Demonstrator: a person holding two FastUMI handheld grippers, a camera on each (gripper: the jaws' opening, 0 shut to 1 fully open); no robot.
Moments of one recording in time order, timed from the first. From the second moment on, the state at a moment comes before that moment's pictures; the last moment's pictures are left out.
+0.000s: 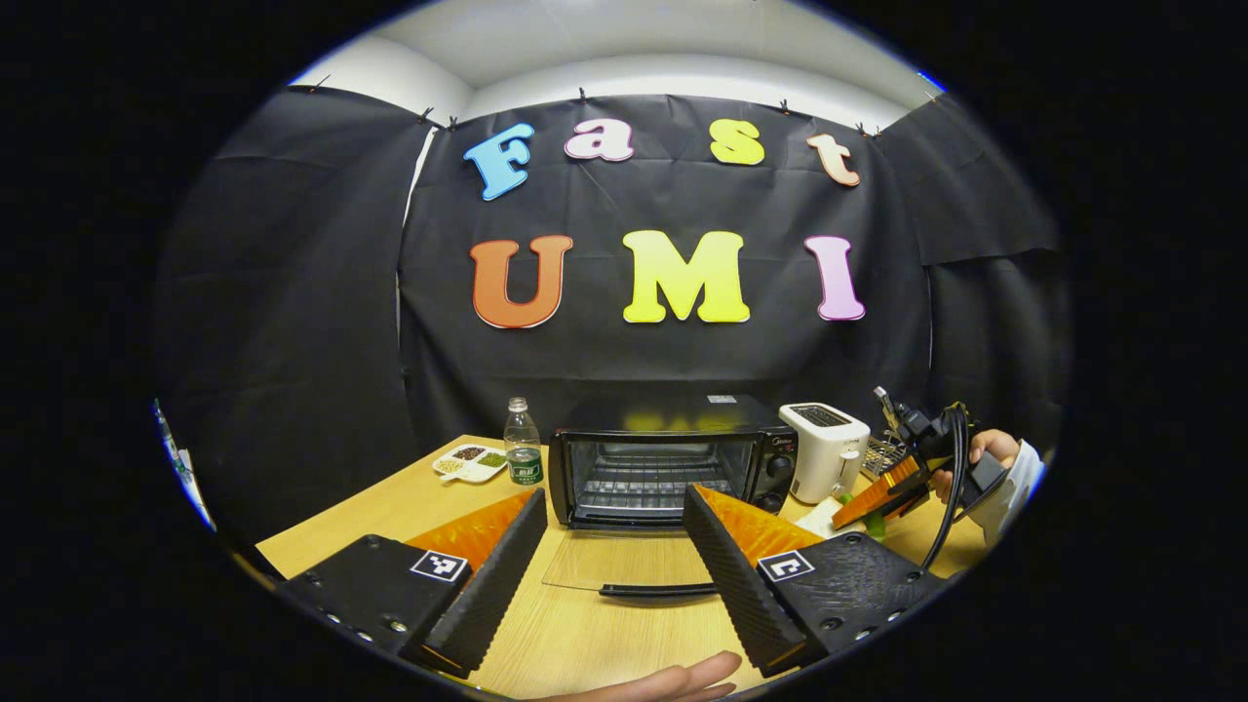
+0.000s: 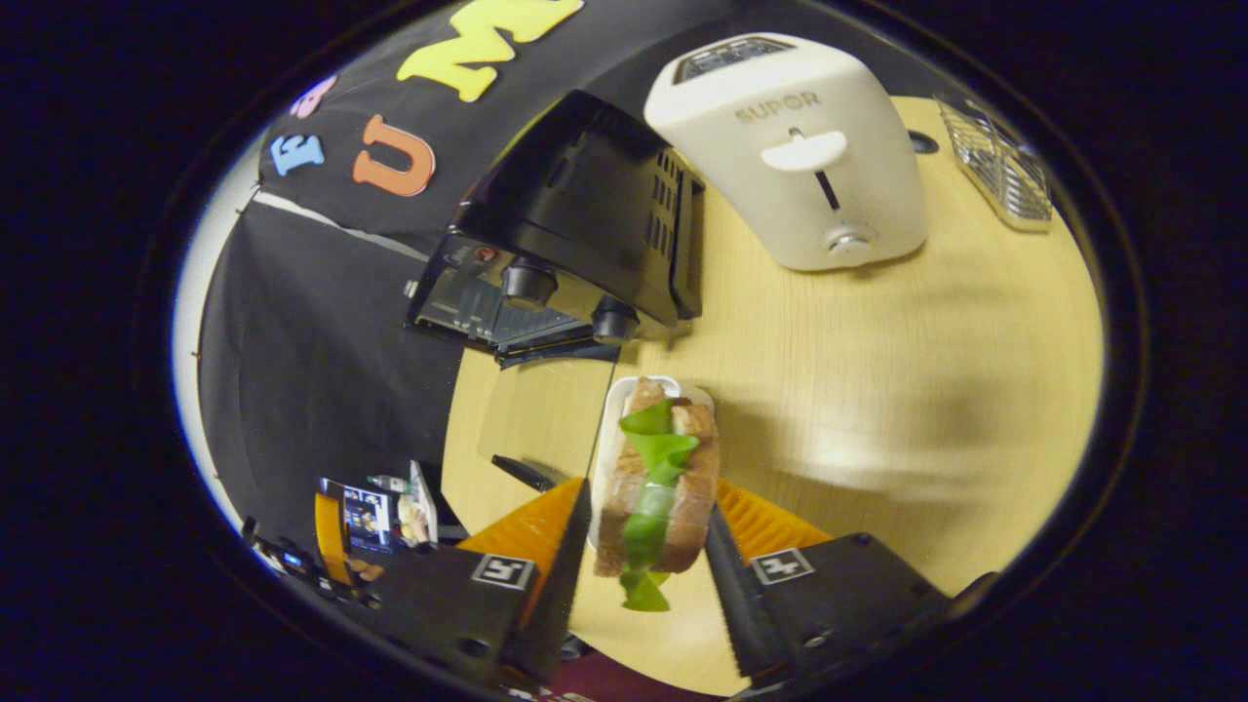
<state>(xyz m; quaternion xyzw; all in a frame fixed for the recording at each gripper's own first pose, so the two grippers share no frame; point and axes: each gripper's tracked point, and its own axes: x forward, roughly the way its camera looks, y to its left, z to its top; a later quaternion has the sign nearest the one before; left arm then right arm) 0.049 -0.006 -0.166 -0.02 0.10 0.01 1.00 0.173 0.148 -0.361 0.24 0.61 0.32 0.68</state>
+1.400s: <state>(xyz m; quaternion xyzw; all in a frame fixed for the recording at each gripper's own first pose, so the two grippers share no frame) -0.012 0.084 -0.167 -0.04 0.09 0.01 1.00 0.162 0.362 -0.304 0.51 0.30 0.18 0.78</state>
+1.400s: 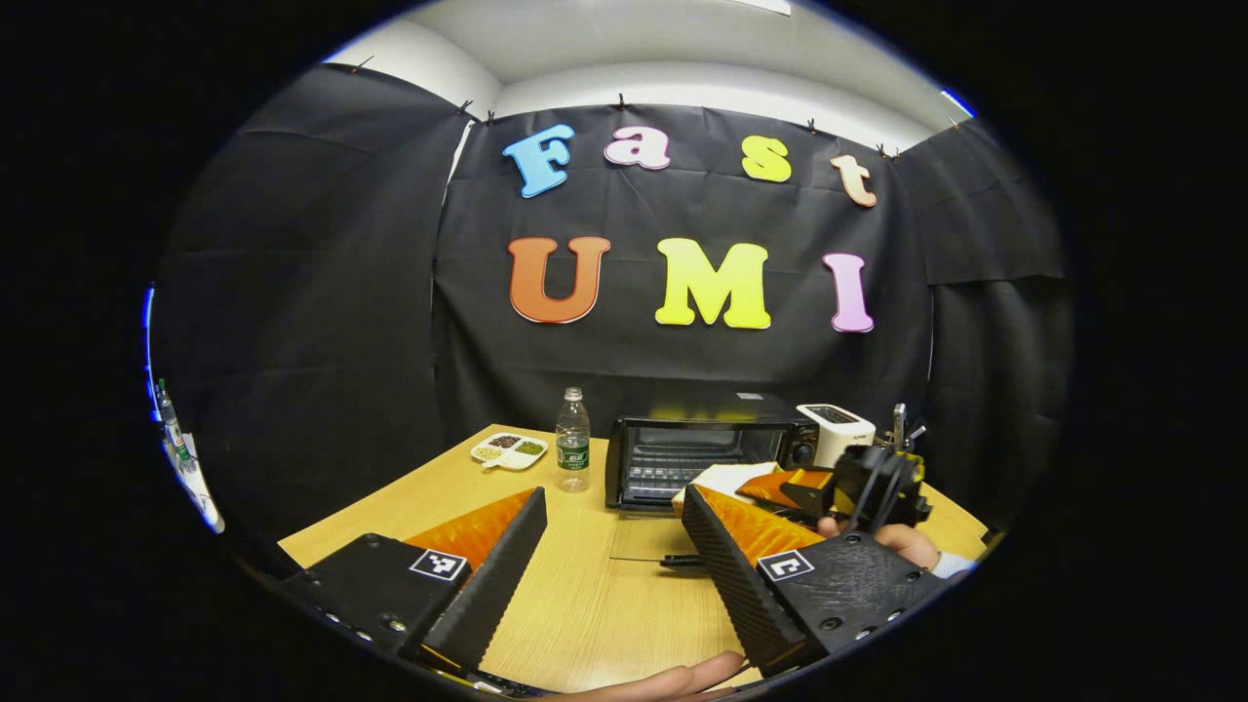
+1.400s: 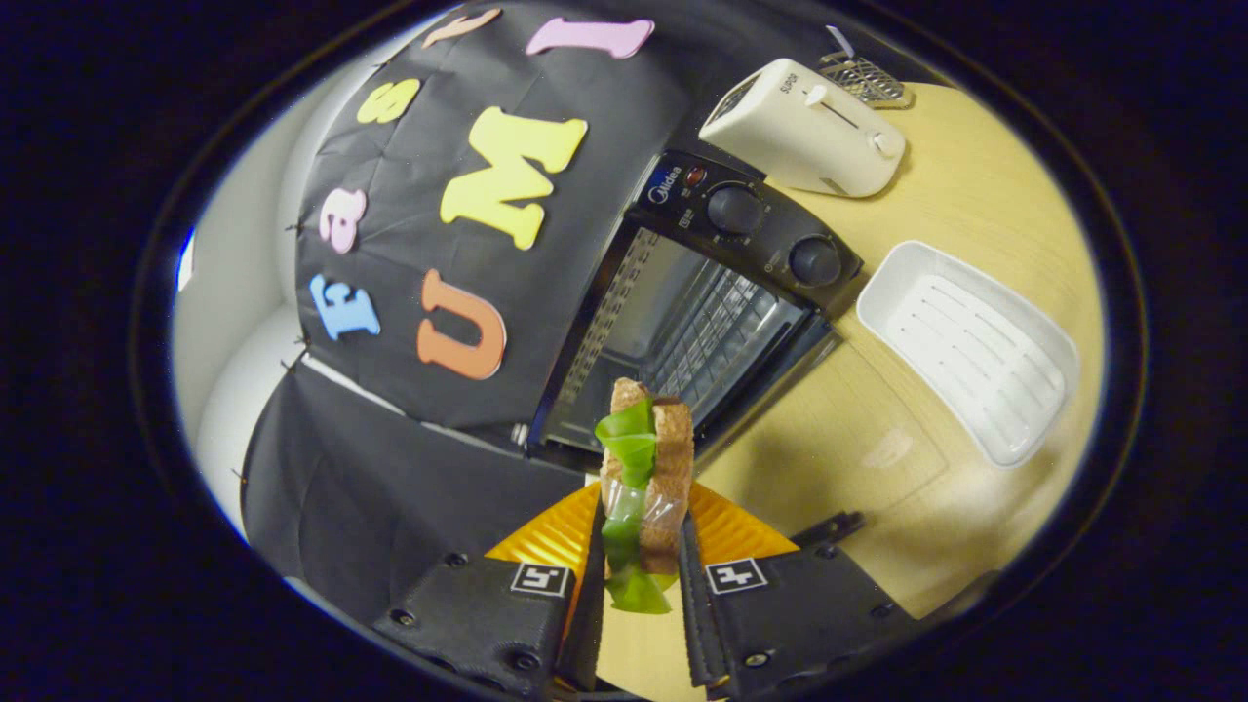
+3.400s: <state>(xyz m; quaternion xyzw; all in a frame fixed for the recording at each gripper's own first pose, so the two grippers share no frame) 0.002 0.129 -0.212 -0.03 0.15 0.05 0.99 0.301 0.429 -0.379 0.13 0.29 0.07 0.95</state>
